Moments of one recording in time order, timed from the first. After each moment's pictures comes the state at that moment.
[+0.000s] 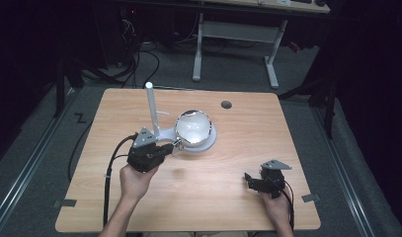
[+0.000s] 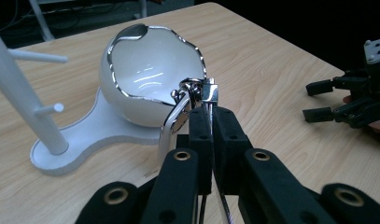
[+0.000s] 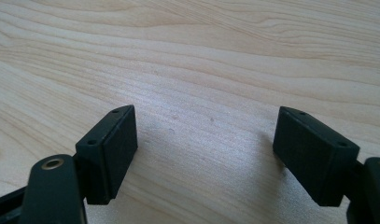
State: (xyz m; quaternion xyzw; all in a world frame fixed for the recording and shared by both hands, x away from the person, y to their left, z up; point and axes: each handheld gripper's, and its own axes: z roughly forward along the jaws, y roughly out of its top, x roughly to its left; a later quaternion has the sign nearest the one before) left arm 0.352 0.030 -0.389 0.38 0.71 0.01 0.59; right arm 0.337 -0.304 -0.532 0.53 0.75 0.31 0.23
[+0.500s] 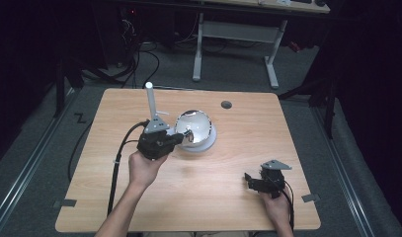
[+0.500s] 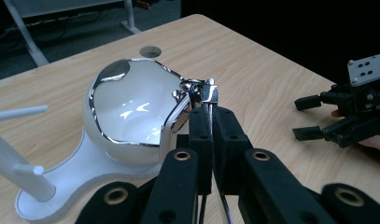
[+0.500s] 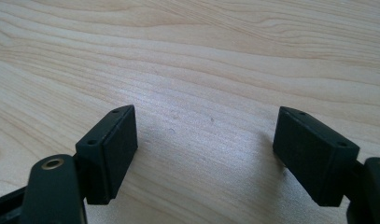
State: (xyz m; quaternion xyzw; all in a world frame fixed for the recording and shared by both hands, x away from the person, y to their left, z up) left arm 0.370 0.005 -0.365 0.39 0.70 0.00 0.59; right arm 0.337 -0.304 -0.532 0.53 0.75 0.31 0.23
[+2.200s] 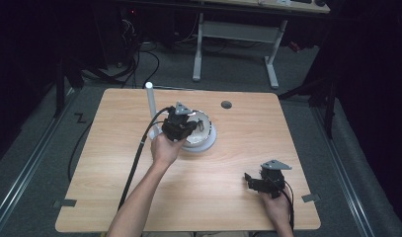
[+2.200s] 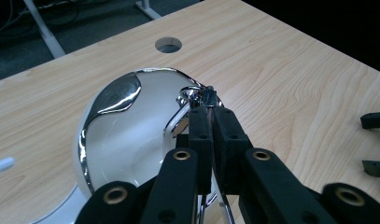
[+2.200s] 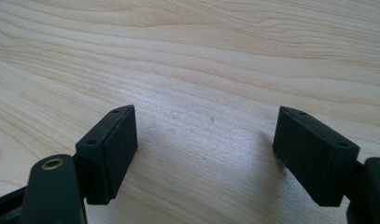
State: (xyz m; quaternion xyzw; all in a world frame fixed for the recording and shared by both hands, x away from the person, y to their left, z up) left arm 0.446 -0.052 -0.405 0.41 0.72 0.04 0.56; right arm 0.337 -0.304 -0.532 0.53 0.75 0.31 0.23
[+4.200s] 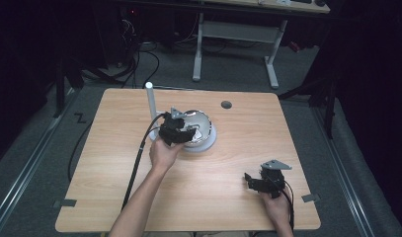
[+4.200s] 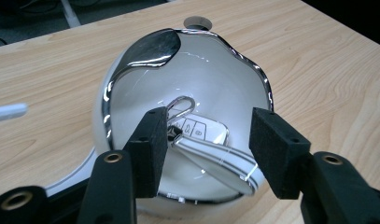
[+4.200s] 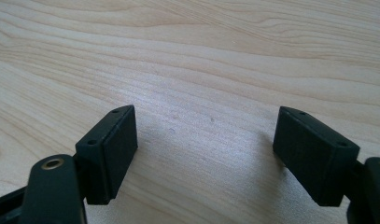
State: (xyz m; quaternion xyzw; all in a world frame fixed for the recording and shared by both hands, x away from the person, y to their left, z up) left arm 0.456 -0.038 -0.432 0.36 0.75 0.07 0.55; right arm 0.337 -0.304 -0.532 0.53 0.75 0.31 0.23
